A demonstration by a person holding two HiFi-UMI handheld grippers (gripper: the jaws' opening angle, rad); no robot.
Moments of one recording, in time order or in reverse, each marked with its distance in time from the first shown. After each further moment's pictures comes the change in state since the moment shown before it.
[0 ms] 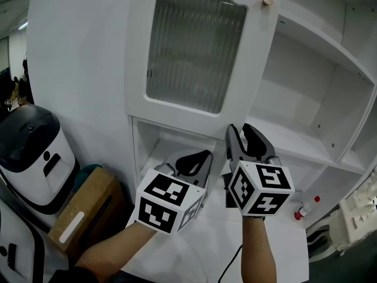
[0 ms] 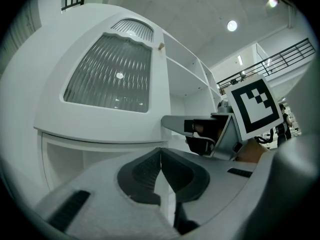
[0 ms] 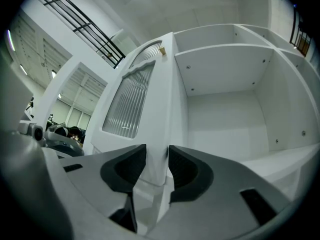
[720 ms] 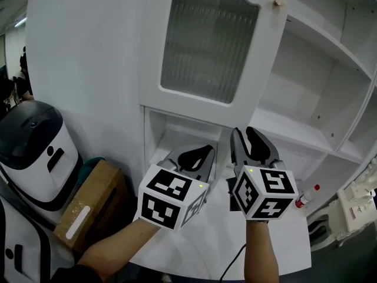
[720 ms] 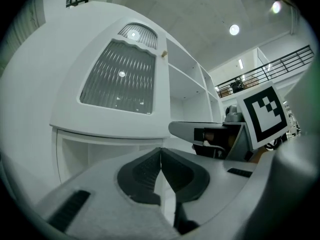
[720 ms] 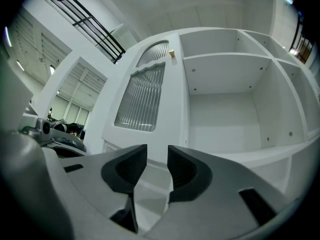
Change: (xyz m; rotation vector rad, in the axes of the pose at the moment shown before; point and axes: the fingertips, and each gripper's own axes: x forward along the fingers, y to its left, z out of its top) left arm -0.039 0.006 -0.002 -0.034 0.004 -0.021; right arm -0.032 0.035 -0.008 -0.013 0.054 -0.030
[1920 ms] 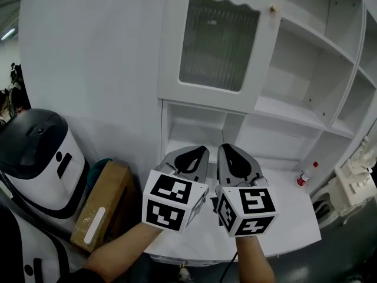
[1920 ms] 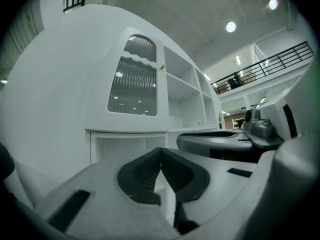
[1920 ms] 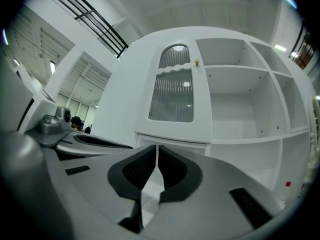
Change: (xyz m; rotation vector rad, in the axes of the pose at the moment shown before) left arm -0.096 0.013 -0.009 0.041 0.029 0.000; right arm -0.066 0.123 -0.018 -0.009 0.065 -0.020
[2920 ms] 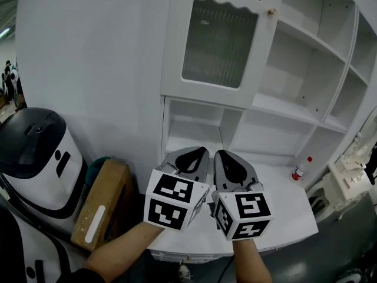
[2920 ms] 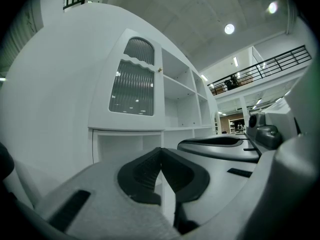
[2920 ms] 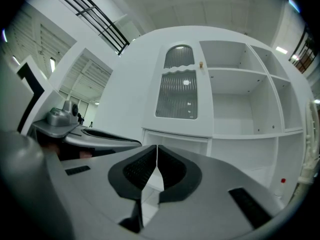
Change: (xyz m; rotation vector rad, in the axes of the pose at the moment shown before) left arm -0.027 -0.007 -0.005 -0.004 0.004 -0.041; right arm -0.026 0.030 -0.011 -0.011 0.029 -0.017
